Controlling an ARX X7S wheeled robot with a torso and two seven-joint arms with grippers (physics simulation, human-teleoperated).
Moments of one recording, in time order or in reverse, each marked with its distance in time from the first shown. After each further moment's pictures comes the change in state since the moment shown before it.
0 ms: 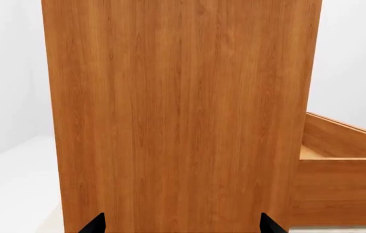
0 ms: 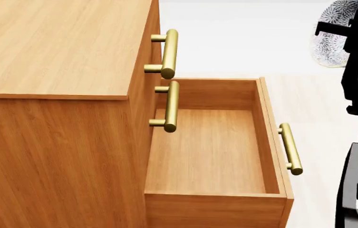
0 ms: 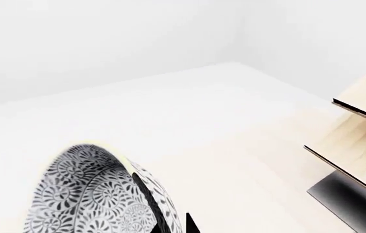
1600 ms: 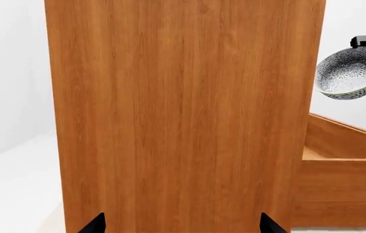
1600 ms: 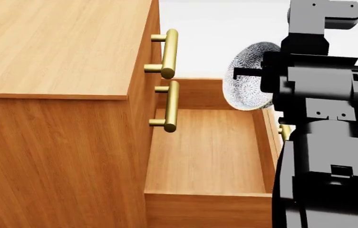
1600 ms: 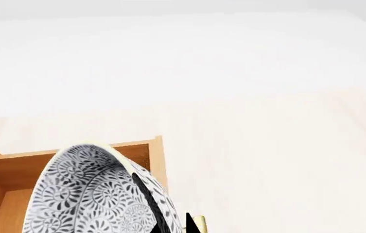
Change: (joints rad) left arm -0.010 -0.010 0.013 -0.008 -0.007 0.009 -0.018; right arm 0.008 -0.177 0.109 0.186 -0.190 0.083 -0.254
